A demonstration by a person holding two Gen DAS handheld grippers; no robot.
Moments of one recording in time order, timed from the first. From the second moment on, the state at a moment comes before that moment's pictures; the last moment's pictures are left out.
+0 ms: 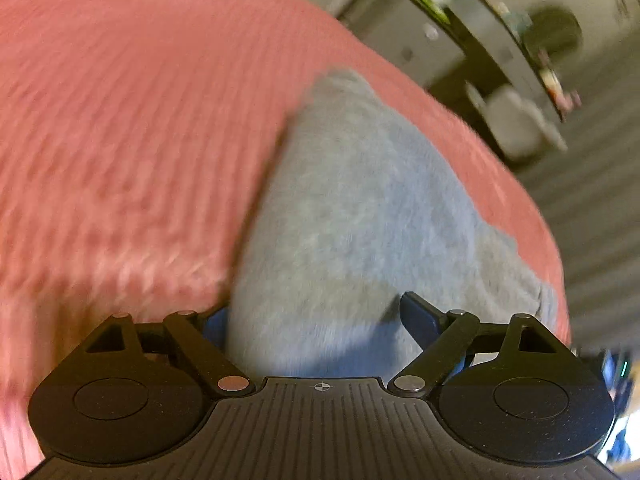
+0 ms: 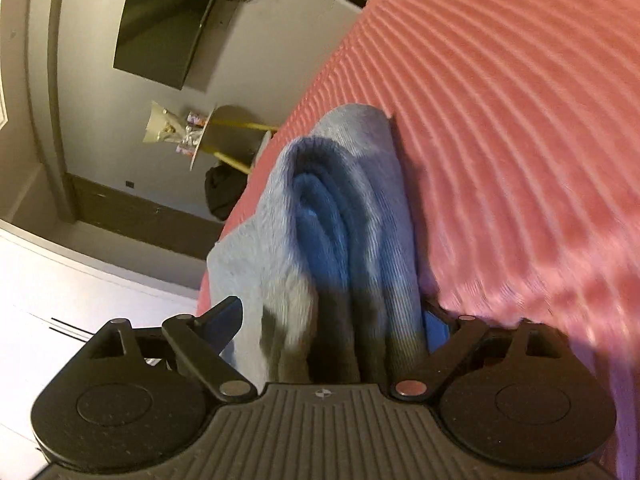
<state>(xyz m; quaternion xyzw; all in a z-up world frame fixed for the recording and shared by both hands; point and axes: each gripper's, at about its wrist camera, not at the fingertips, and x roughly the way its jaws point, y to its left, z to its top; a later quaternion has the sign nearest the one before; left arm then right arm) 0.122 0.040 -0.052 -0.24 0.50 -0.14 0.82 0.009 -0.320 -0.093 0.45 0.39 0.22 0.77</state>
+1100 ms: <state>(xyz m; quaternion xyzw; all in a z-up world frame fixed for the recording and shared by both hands) 0.063 -0.006 0.001 -0.23 0.39 -0.03 0.89 -0.015 -0.347 0.014 0.42 0.33 0.09 0.84</state>
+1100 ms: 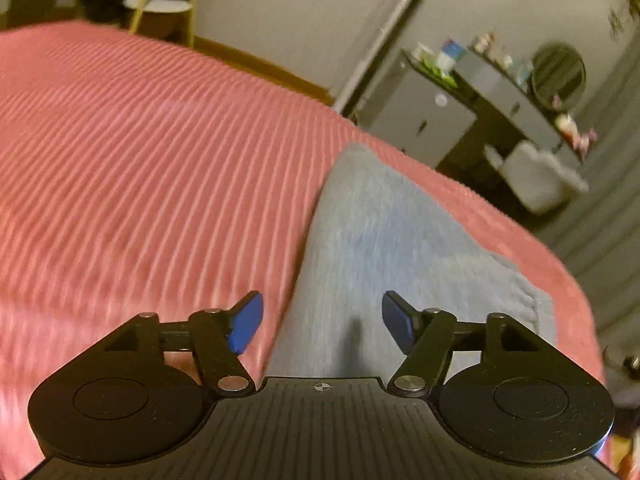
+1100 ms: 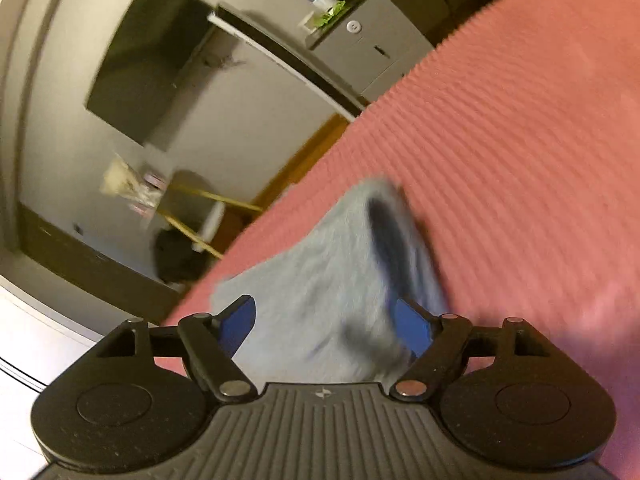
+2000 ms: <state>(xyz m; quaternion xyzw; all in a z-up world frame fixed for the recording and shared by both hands) 0.055 0.020 -0.064 -0.49 0.38 -0.05 0.78 0.005 -0.285 -0.037 0.46 0.33 -0.03 0.82</state>
